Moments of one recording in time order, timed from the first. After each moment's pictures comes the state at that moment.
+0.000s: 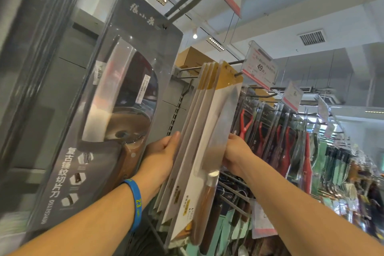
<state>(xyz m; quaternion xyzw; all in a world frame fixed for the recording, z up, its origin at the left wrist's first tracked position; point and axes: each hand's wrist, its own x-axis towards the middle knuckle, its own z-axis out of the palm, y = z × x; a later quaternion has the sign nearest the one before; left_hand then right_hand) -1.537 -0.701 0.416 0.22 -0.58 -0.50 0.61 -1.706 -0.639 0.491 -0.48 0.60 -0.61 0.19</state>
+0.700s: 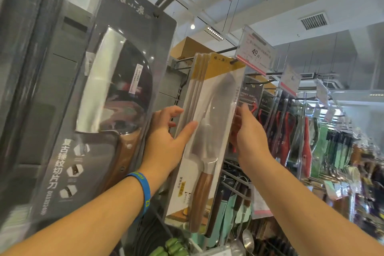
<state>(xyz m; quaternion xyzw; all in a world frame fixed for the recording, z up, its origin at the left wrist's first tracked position) -1.533 -0.683 0.422 0.14 -0.63 -0.29 0.70 -1.675 -0.590 0.489 -0.48 0.52 -0.70 0.09</state>
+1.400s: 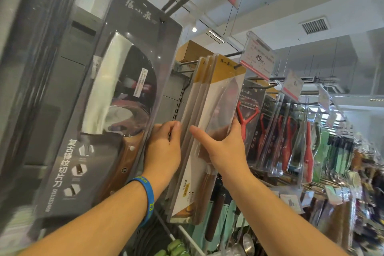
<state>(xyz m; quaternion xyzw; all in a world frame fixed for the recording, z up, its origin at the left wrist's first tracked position) -1.535 -0.689 0.417 0.26 -0.60 -0.30 0.69 -1.648 -0.605 0.454 -0.55 0.56 -0.62 -0.04</state>
